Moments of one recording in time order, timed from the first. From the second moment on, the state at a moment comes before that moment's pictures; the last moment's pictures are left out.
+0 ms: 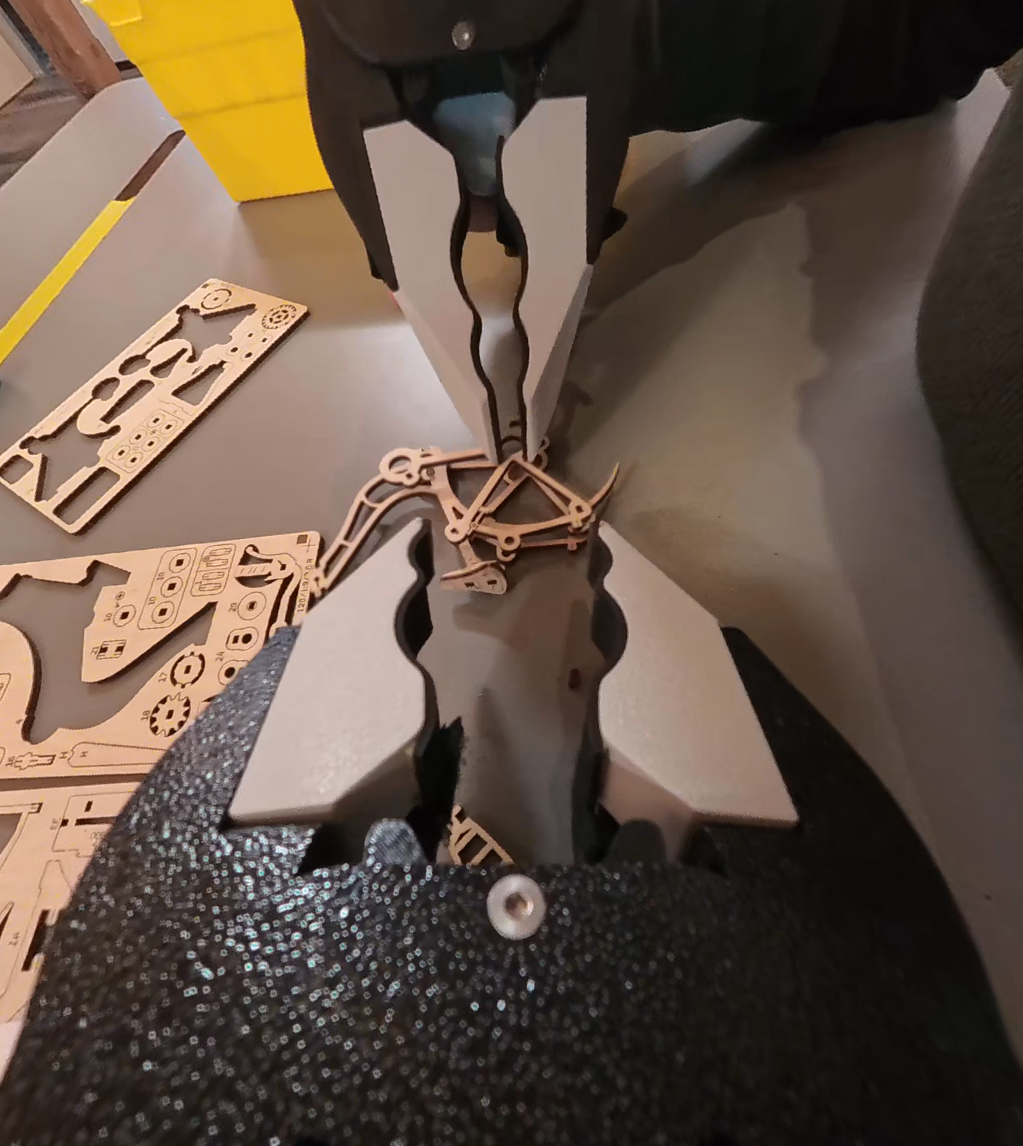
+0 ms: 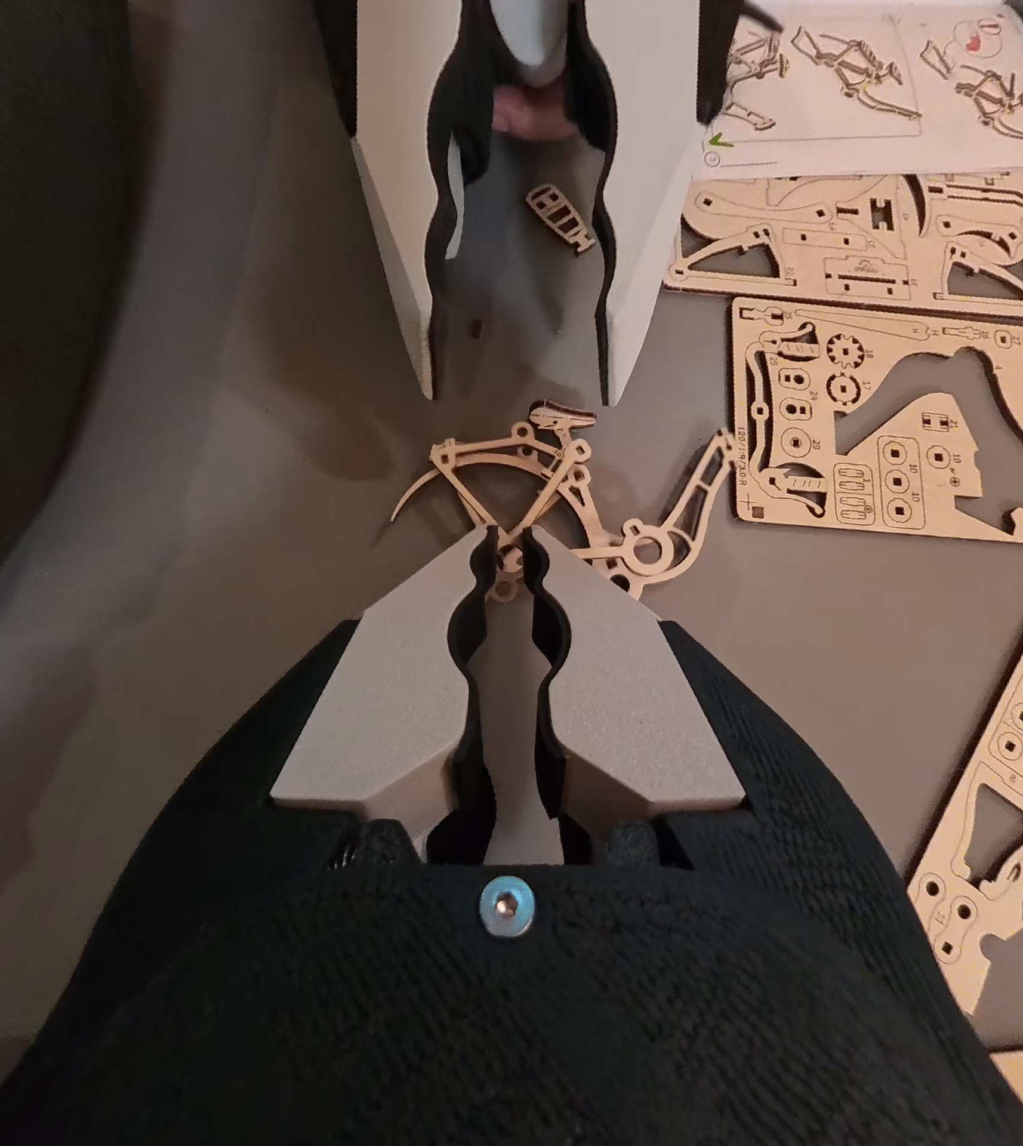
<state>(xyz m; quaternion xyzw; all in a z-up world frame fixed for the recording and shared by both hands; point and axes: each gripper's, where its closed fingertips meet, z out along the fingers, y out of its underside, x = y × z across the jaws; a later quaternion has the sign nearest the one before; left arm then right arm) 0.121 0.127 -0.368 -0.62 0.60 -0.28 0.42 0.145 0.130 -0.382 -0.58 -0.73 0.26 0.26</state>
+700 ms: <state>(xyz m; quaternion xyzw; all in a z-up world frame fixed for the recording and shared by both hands) 0.130 0.094 -0.385 -0.52 0.72 -0.19 0.42 0.151 0.143 -0.374 -0.60 -0.71 0.25 0.27</state>
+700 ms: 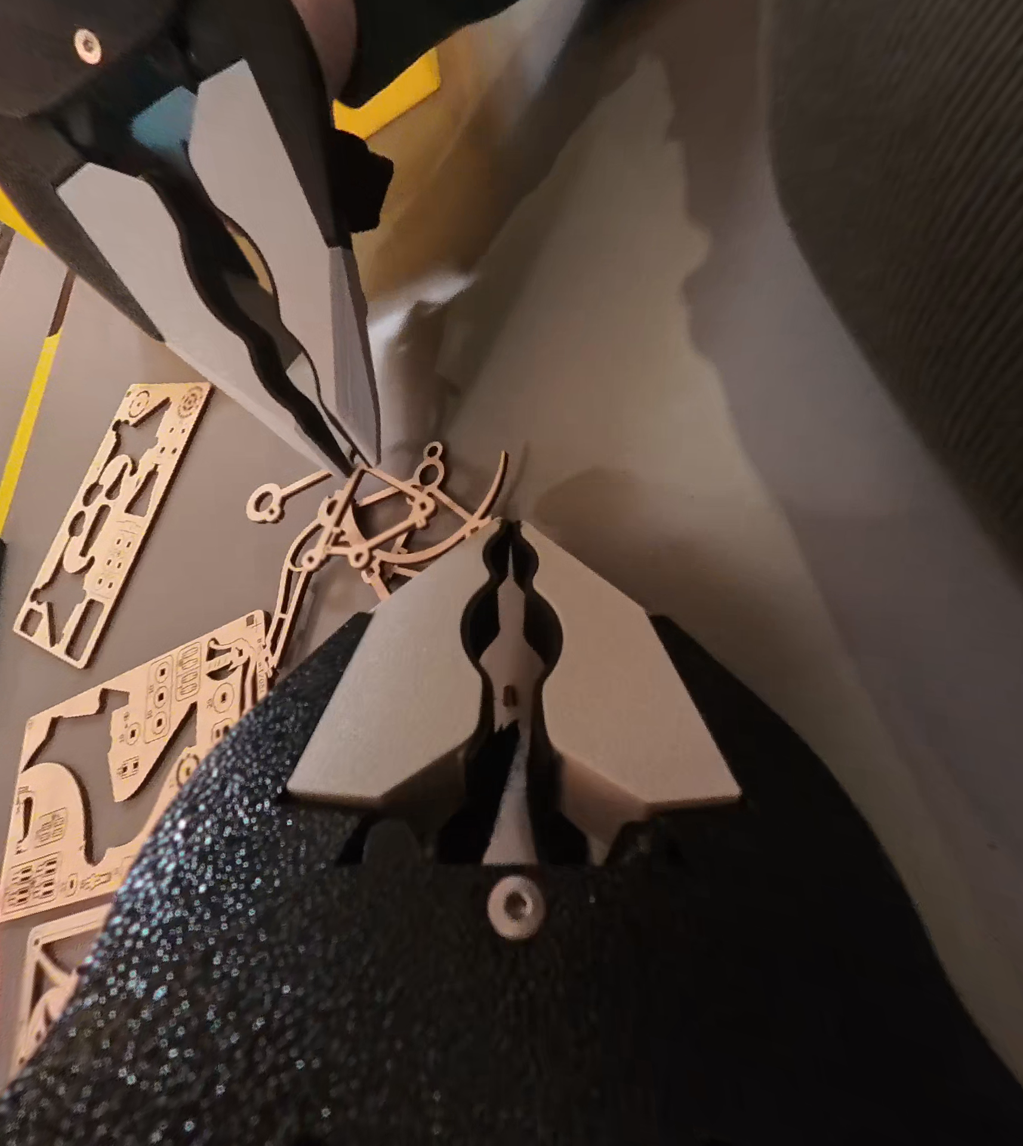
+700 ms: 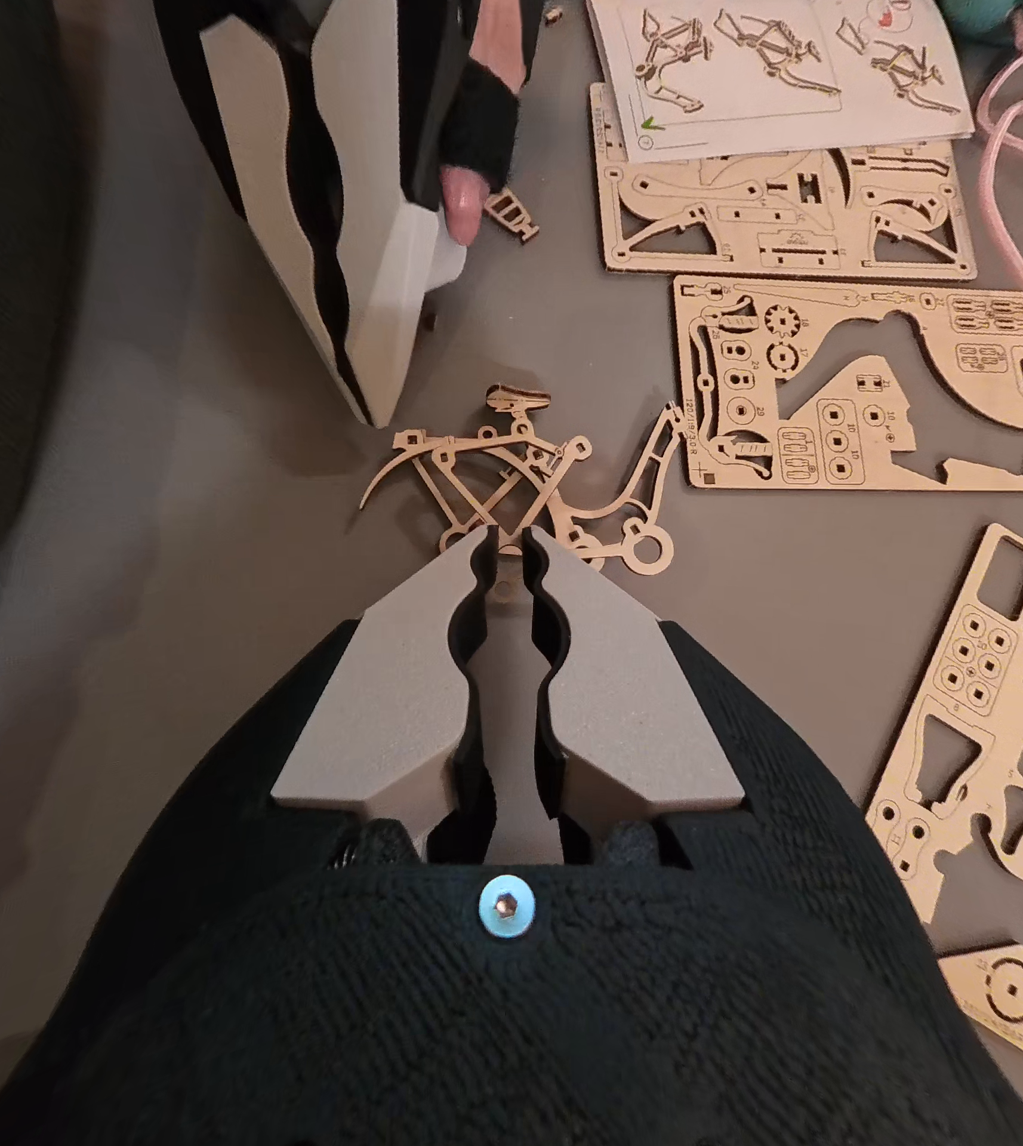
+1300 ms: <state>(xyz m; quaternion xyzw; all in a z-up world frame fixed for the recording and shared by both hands) 0.134 0.108 -0.385 -0.63 0.62 -0.27 0.38 0.151 0.141 -0.370 -0.62 -0.70 0.24 0.27</state>
